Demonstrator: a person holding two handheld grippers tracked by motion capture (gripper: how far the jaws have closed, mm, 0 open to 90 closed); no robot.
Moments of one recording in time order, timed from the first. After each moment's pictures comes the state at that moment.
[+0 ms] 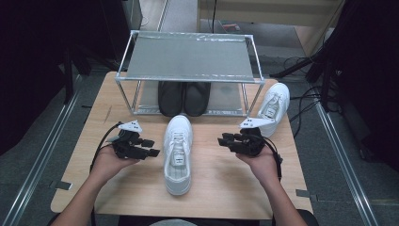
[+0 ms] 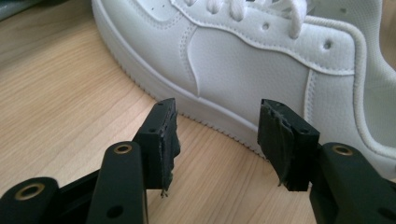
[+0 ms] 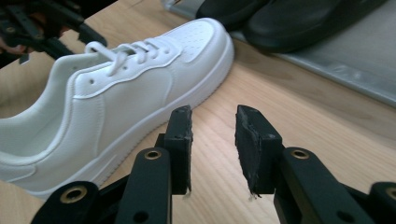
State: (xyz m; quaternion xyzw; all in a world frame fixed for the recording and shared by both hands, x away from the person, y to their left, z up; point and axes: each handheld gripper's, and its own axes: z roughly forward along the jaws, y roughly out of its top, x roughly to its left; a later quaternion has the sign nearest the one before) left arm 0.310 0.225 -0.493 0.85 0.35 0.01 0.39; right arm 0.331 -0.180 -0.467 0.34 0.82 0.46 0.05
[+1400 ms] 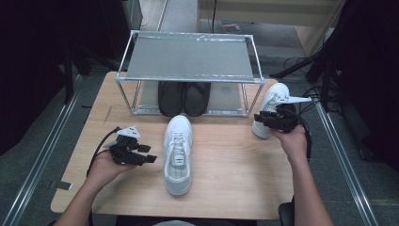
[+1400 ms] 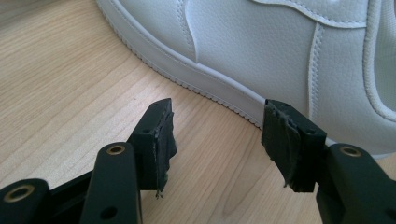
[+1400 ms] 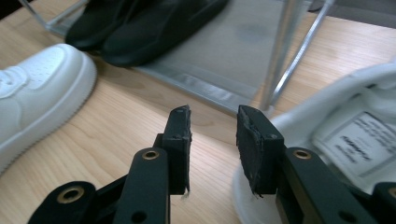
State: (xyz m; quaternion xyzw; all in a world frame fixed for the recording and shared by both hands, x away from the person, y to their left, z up) left arm 0.298 0.228 -0.501 0.86 0.36 0.00 0.36; right arm 0.397 -0.276 -0.444 0.43 0.79 0.42 0.13
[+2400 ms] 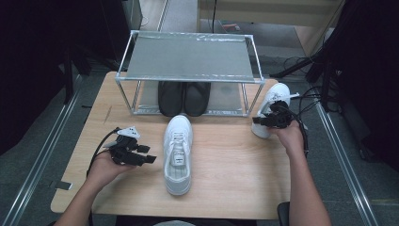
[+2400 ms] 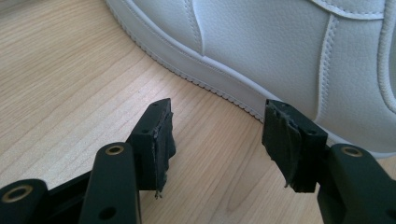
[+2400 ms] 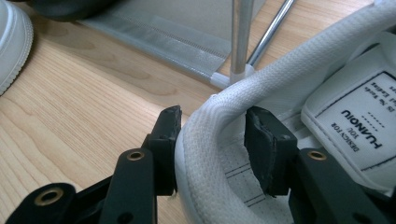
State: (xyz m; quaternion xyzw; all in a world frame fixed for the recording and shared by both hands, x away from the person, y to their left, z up) left arm 0.299 0.231 -0.505 0.86 0.37 0.00 0.36; right arm 0.441 -0.280 -0.483 0.46 0.81 0.34 0.09
